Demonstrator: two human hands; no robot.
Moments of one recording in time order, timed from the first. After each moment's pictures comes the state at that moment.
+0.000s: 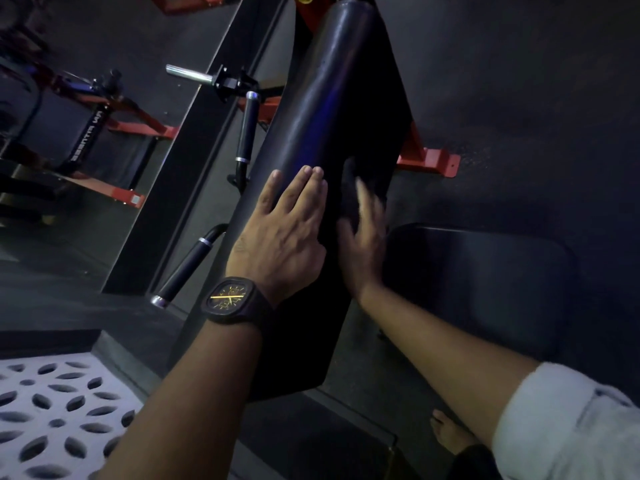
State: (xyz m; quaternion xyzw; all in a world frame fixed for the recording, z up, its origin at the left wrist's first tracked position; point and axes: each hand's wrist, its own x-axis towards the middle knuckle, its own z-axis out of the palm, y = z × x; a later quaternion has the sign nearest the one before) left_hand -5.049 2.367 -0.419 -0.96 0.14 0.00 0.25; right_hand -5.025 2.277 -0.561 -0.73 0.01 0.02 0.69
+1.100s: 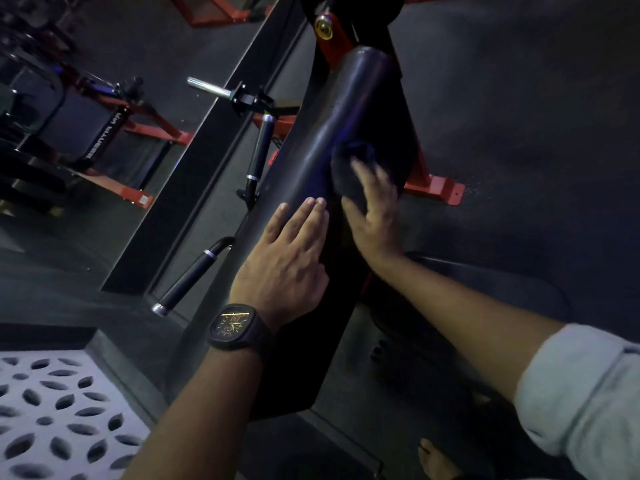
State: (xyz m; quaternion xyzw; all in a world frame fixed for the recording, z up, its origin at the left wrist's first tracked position) left_hand -5.048 2.368 -0.418 -0.97 0.11 0.00 0.24; right_hand -4.933 2.260 -0.542 -0.77 -0.16 -0.17 0.60
